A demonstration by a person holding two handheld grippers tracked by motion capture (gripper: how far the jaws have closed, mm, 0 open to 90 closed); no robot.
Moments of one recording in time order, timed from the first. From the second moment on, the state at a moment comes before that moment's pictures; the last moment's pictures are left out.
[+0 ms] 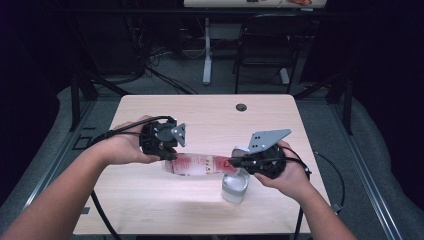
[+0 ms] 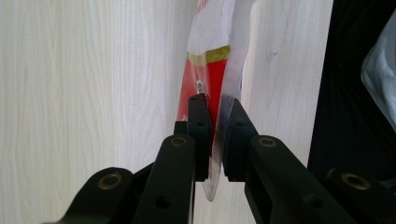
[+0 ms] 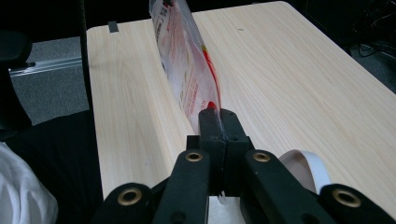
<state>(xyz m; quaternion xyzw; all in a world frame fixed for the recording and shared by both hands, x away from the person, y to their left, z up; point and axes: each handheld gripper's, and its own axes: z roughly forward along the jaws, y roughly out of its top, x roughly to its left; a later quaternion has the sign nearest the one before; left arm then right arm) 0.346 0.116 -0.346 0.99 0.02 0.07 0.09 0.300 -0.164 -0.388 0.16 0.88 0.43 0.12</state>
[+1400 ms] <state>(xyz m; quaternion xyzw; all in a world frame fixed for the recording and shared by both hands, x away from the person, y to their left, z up) 0.341 0.106 -0.377 0.99 0.02 0.09 0.11 0.306 -0.142 -0.388 0.17 0.88 0.42 0.12</state>
